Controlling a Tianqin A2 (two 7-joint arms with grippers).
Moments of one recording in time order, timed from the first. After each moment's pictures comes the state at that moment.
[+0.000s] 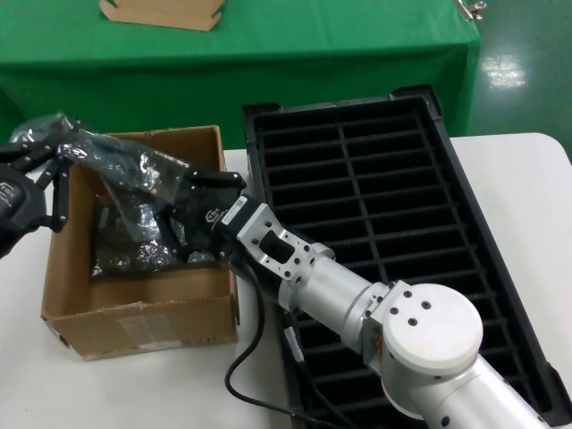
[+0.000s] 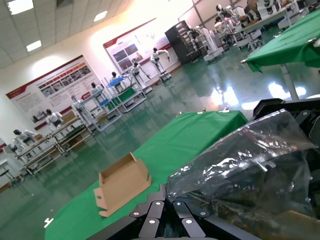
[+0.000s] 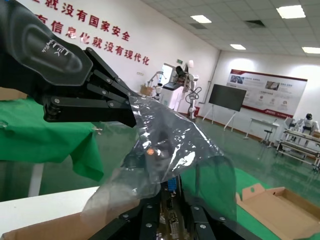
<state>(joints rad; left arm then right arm) -0.20 -0.73 1.49 -1.77 -1.44 0.43 -0.24 0.68 0.00 -2.13 1.13 1.71 -0.36 -0.27</state>
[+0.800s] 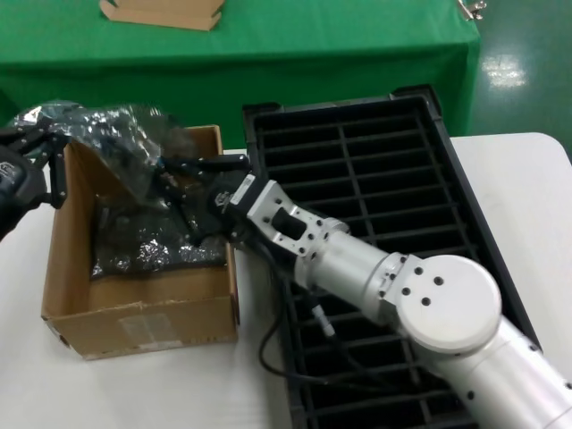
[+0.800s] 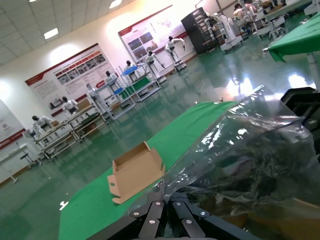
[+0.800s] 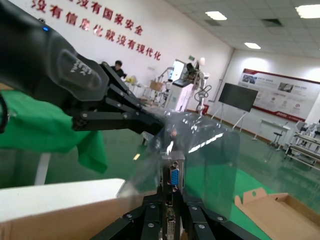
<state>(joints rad) -0.32 -0.62 1.49 -1.70 -1.21 0.46 -0.37 0.76 0.08 -2.20 1.17 1.61 -0.38 -0.09</state>
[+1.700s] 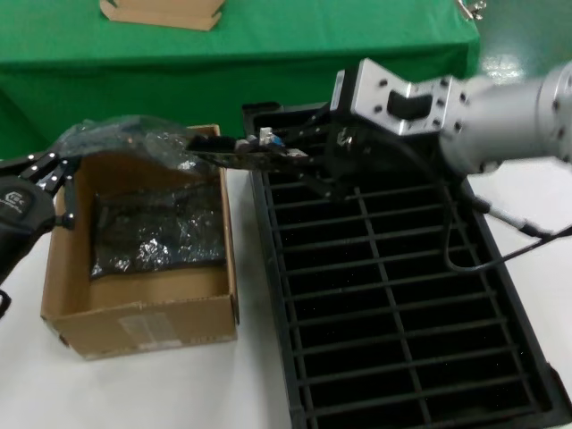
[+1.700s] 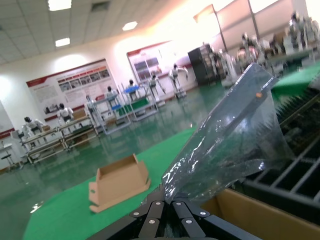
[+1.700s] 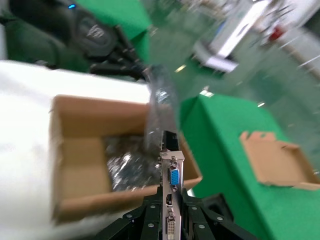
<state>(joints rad) -0.36 -0.48 1.38 -1.38 -1.85 0.61 0.30 1.12 0.38 -2.12 1.56 1.02 -1.20 0.64</state>
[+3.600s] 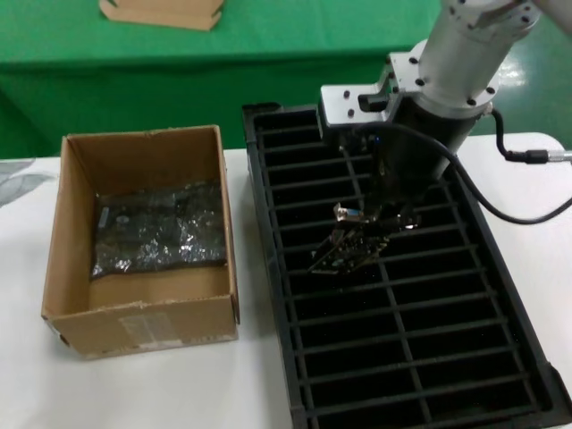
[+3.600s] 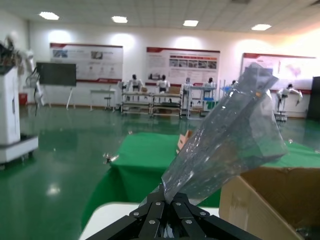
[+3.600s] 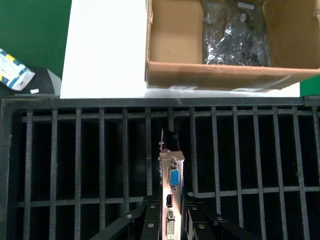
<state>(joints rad) -0.38 -0.39 0.98 -0.79 -2.27 0.79 0.60 1.72 0.20 -2.75 0.89 1.25 -1.57 0.50</state>
